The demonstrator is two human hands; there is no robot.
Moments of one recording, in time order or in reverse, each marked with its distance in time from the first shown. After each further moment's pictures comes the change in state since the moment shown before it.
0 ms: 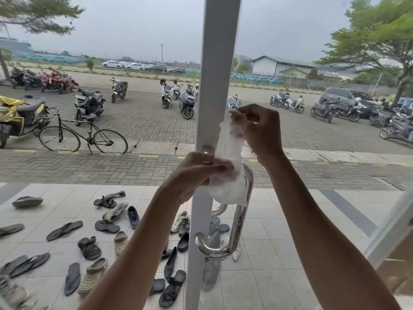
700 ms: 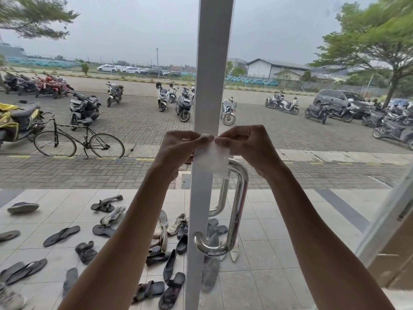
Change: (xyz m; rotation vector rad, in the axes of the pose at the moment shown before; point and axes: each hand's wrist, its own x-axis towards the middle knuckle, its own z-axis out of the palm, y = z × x) left_hand 0.013 0.035 -0.020 0.049 0.265 0.123; right_hand -0.028 -0.002 -0.018 0.066 -0.351 0.089
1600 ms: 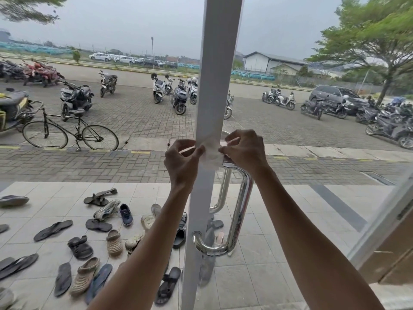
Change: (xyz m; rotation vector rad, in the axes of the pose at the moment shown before) left_hand 0.026 -0.084 0.020 -0.016 0.487 0.132; right_hand 0.029 0.046 0.030 -0.564 0.187 0.233
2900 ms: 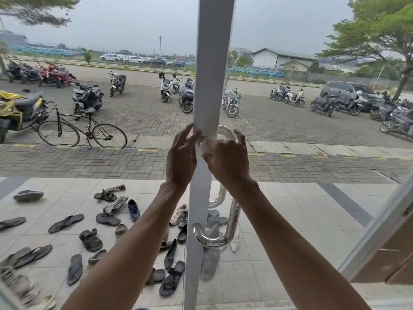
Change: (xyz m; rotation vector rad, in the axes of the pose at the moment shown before) left_hand 0.014 -0.031 -0.005 0.664 -0.078 0.786; right_hand -0.048 -0.003 0.027 -0.513 0.191 -0.535
